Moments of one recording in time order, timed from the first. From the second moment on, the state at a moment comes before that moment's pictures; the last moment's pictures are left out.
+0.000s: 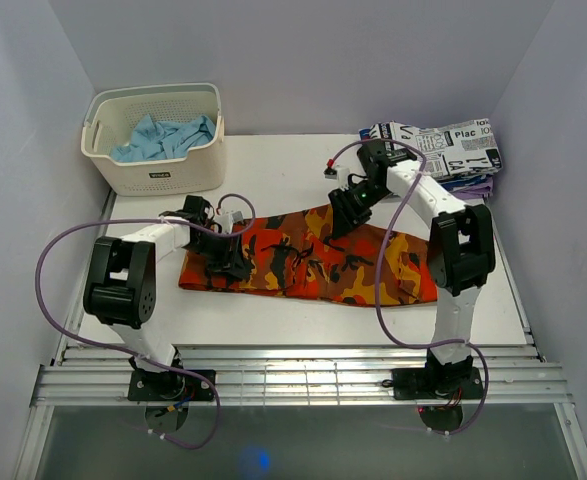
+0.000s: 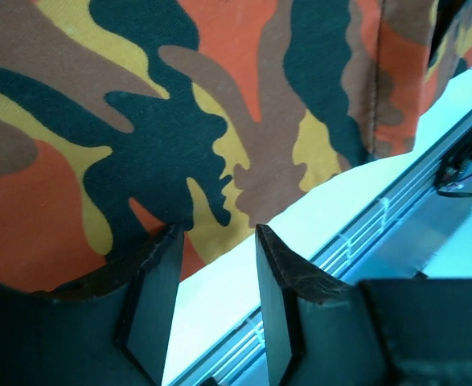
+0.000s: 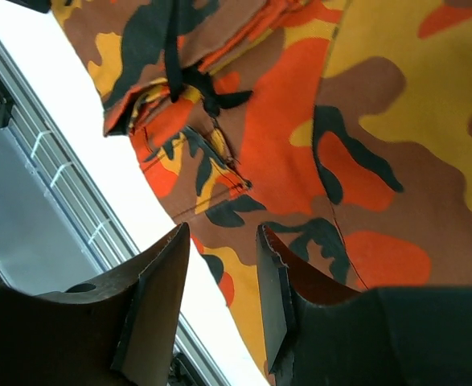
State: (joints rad) left arm -0.17 1.71 0.99 -0.63 0.67 -0.02; right arm 0.35 2.01 1.71 -1.06 -0.70 -0.33
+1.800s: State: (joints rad) left arm -0.07 1.50 1.02 -0.63 0.64 -0.04; right arm 0.56 2.32 1.85 -0.75 -0.63 0.08
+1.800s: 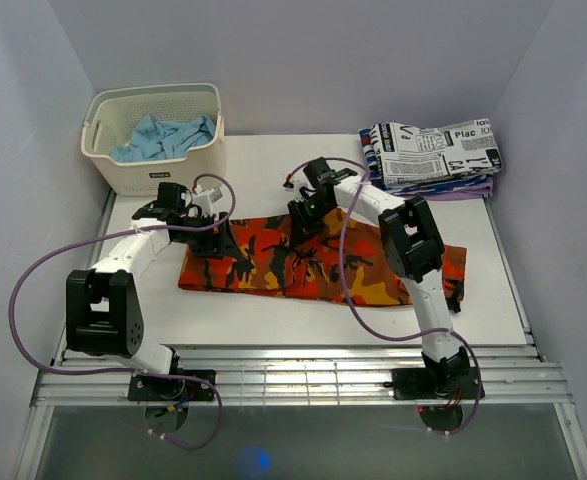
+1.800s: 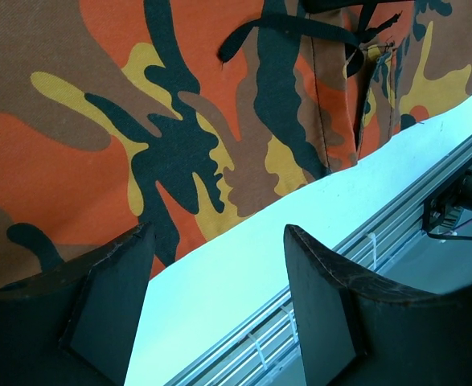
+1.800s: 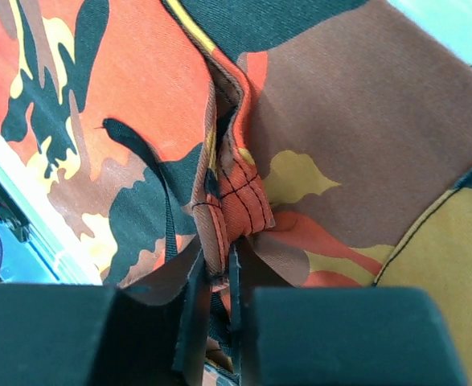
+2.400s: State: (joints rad) left arm -0.07 1.50 1.02 -0.63 0.61 -0.04; right arm 0.56 2.17 1.78 -0.76 -0.61 0.08
